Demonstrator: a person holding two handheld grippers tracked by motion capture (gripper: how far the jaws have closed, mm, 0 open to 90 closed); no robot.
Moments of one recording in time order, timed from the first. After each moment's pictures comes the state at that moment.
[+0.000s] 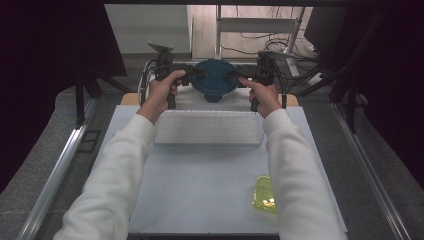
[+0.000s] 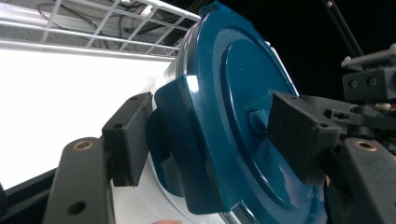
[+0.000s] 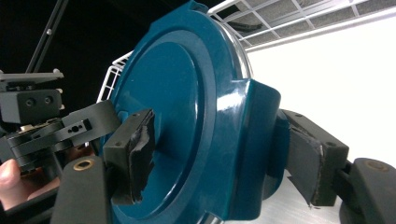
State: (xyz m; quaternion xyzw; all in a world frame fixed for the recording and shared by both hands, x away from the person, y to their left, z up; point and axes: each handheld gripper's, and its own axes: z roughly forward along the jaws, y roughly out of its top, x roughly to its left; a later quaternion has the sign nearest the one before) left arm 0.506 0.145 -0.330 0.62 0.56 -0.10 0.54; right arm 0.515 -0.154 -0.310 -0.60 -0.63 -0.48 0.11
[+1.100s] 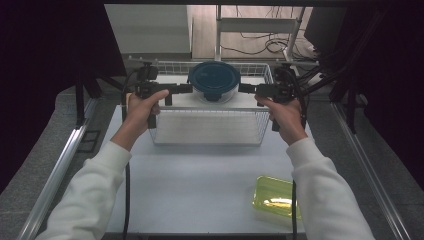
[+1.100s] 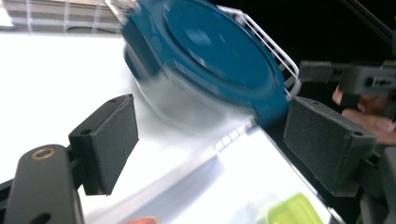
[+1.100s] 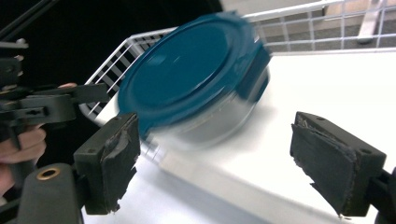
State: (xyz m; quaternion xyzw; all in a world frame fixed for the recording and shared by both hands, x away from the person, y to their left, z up) left arm 0.410 0.170 -0.320 0.69 0.47 0.02 0.55; right arm 0.425 -0.191 -0.287 -0.48 -0.71 -0.51 -0.05
